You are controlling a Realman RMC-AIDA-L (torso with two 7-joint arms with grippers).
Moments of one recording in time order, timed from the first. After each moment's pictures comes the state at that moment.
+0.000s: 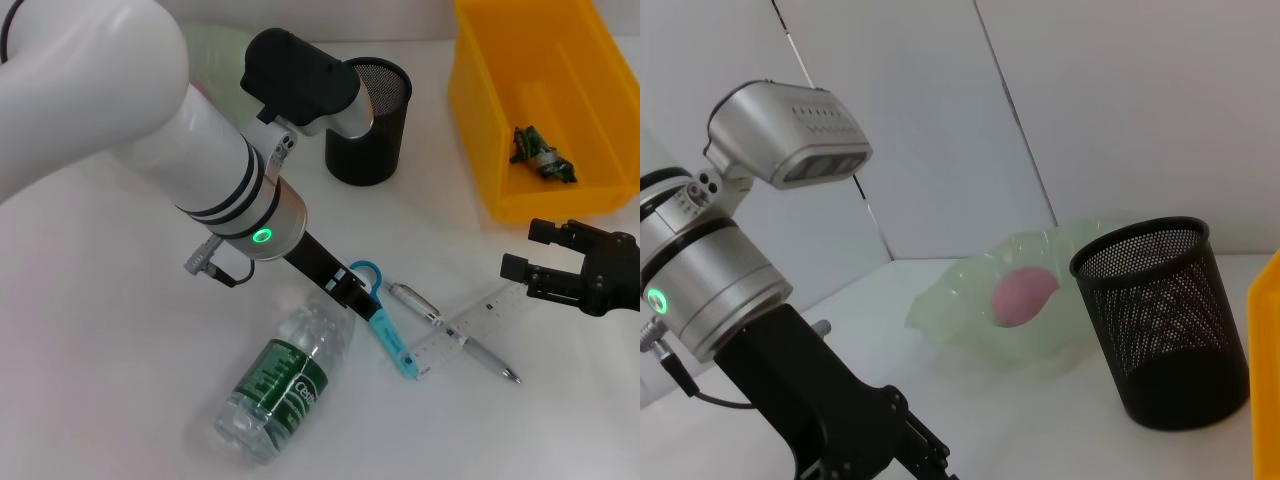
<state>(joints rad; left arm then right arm) -0.77 -2.08 1.85 1.11 2.38 1.21 -2.88 0.23 2.08 -0.82 -0.70 -1.73 -1.52 1.38</state>
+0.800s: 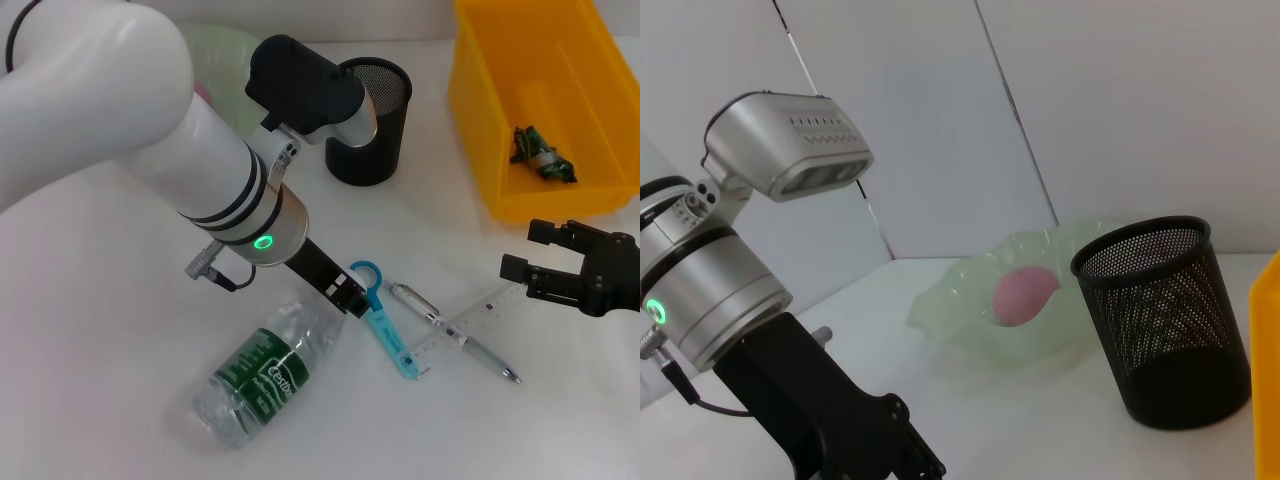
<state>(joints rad) -0.76 -2.08 1.88 1.11 2.38 1.20 -2.87 0.23 2.08 -0.82 -0.70 -1.73 -1.52 1.38</state>
